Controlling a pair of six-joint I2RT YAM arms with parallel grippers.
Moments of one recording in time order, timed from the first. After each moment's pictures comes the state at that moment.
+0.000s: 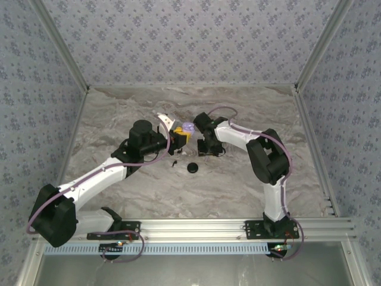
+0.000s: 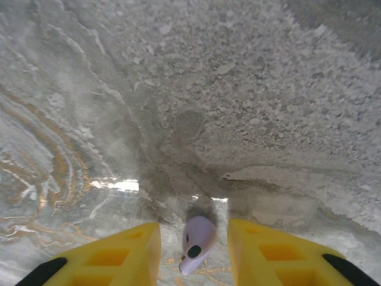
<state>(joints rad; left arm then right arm) -0.63 1.23 0.77 0.20 0.39 -0.18 0.62 2.01 1.42 -0.81 -0.04 0.53</state>
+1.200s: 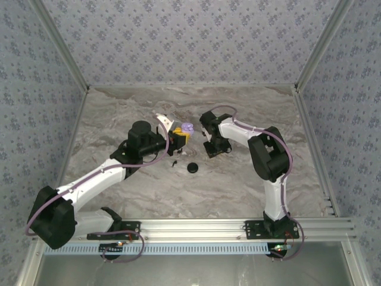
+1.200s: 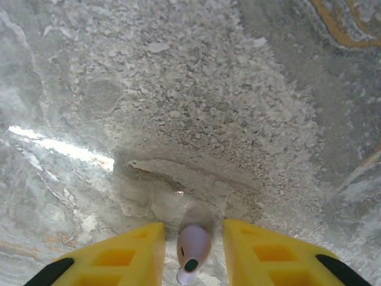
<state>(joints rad) -0.63 1.21 0.76 0.20 0.39 -0.18 0.56 2.02 1.44 -0.91 0.03 0.13</state>
